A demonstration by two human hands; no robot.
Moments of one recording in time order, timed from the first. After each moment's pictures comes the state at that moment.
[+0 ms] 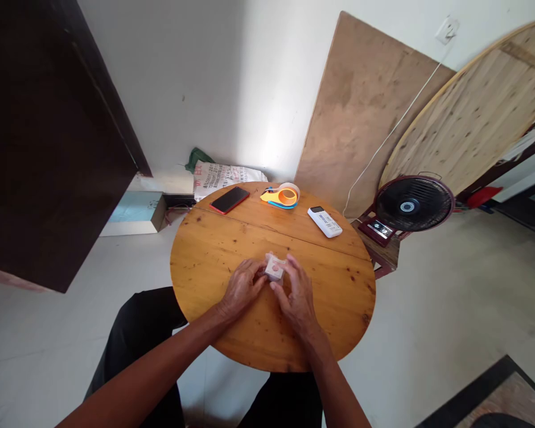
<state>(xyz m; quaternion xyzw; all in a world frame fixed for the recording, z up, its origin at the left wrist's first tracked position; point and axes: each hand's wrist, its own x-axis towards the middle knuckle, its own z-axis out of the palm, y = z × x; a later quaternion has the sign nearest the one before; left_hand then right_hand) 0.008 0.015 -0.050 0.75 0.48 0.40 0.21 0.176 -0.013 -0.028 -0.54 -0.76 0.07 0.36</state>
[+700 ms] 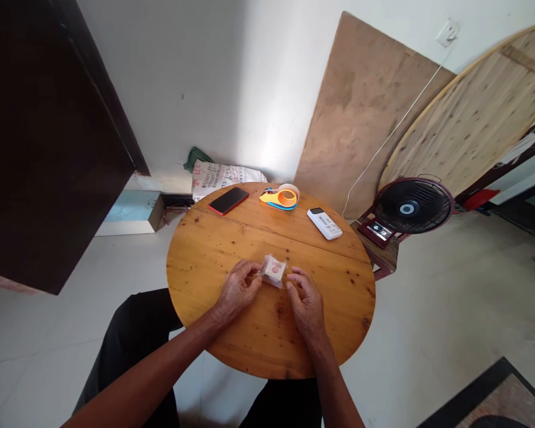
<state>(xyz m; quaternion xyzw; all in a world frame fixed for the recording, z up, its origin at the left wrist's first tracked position) 0.006 0.014 -0.046 0.69 0.50 0.46 0.25 0.189 -0.020 -0.029 -0.58 -0.66 0.19 0.45</state>
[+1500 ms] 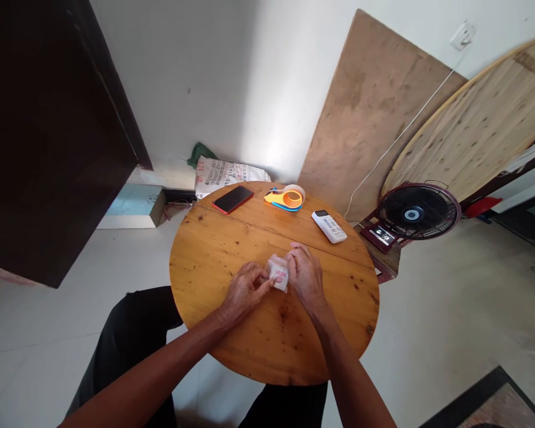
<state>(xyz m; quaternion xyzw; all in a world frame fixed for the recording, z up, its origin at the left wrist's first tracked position) 0.008 0.016 -0.046 0.70 0.49 0.46 0.25 0.173 0.045 0.009 -0.55 -0.78 -0.02 0.29</state>
